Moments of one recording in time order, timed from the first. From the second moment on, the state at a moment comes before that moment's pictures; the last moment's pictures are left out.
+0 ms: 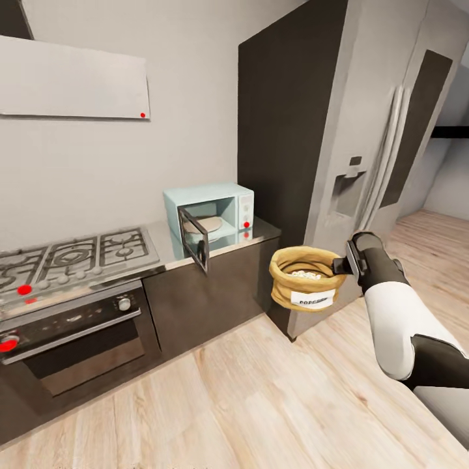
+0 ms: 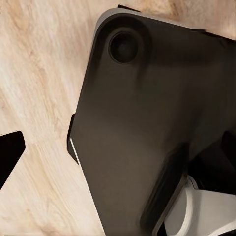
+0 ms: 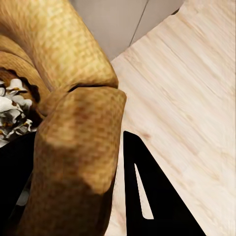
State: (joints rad) left arm 0.00 -0.04 0.00 -0.04 0.28 -0.13 0.09; right arm -1.22 -0.07 -0.27 -0.64 0.39 1.04 0.00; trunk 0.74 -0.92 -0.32
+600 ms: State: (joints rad) left arm 0.00 -0.04 0.00 -0.04 0.28 -0.13 0.09; right arm -1.22 -0.07 -0.27 -0.64 0.39 1.04 0.00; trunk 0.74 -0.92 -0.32
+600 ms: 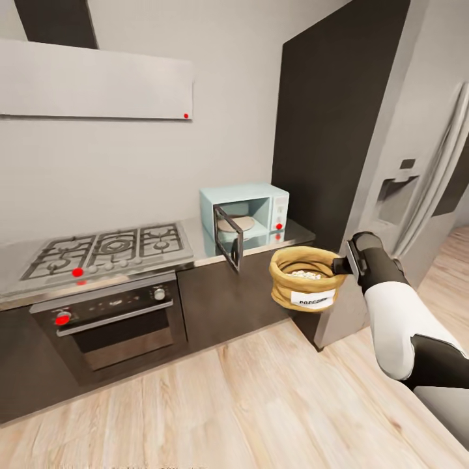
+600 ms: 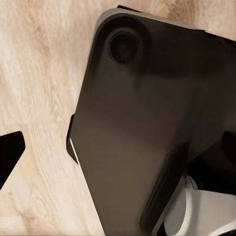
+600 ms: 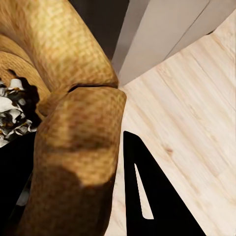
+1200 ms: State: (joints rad) left arm 0.00 -0.05 0.00 -0.05 0.28 -0.13 0.09; right arm -1.22 -0.07 -0.27 -0.63 0.39 1.04 0.00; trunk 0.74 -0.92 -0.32
